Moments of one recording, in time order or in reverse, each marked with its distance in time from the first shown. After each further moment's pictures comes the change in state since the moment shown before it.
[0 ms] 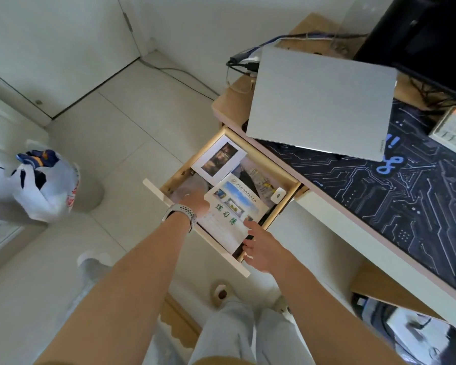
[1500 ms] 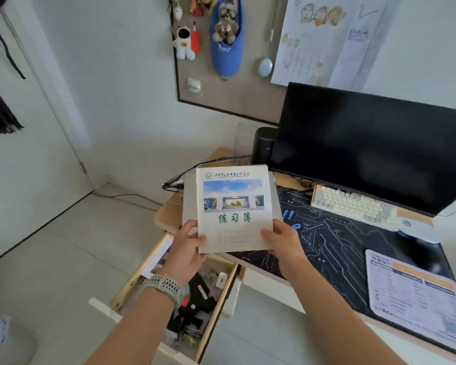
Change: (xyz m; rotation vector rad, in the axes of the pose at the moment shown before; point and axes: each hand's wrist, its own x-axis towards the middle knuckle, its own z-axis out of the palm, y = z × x) left_hand -0.172 0.175 -0.078 -1.420 -0.330 0.431; right_hand -0.191 -0.111 -0.094 -0.098 0.308 -1.024
